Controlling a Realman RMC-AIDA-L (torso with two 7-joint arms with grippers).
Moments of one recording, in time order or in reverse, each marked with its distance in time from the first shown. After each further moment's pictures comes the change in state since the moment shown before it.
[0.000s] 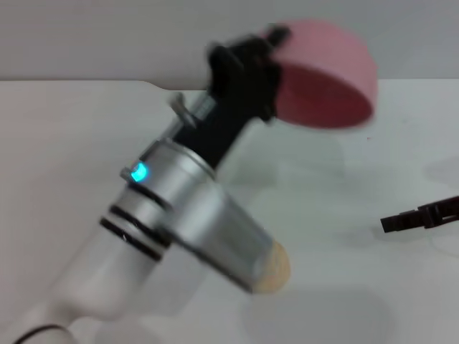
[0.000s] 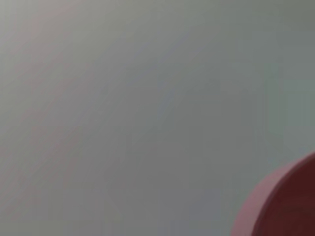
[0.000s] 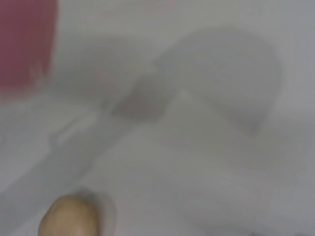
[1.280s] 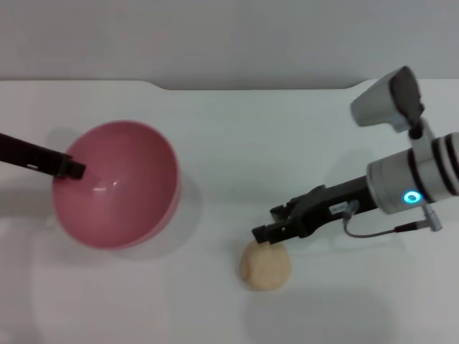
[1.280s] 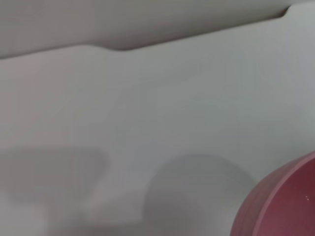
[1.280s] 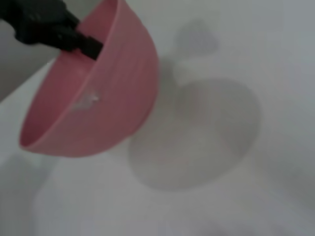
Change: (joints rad) left arm -0.229 0.058 -1.419 0.267 0.048 2.441 -0.844; right arm 0.178 0.007 -0.407 0.350 0.403 0.276 -0.270
